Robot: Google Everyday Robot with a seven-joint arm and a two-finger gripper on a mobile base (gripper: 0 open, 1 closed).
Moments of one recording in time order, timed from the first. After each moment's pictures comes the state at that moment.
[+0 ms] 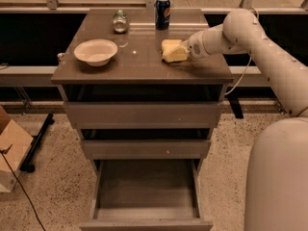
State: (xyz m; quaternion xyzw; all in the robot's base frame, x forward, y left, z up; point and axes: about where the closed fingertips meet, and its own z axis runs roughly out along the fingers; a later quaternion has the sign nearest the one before) arm 0.816 -0.102 0.830 -0.37 0.80 0.19 0.44
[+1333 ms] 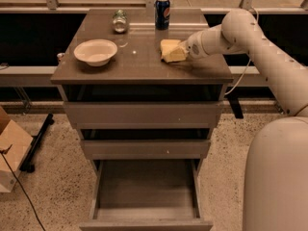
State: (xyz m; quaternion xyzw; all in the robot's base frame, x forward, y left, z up) arm 0.817 -0.099 0.827 -0.37 0.80 0.19 0.44
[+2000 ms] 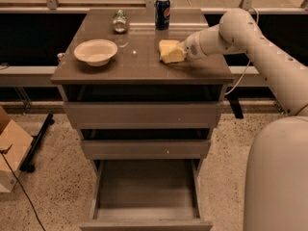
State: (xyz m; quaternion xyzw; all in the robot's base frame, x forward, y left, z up) arm 0.811 -0.094 0.826 -0.38 0.80 0.19 0.43
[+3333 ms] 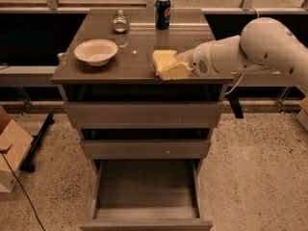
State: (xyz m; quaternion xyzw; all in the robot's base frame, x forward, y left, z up) arm 0.664 -0.068 0.871 -0.41 0.76 0.23 0.44
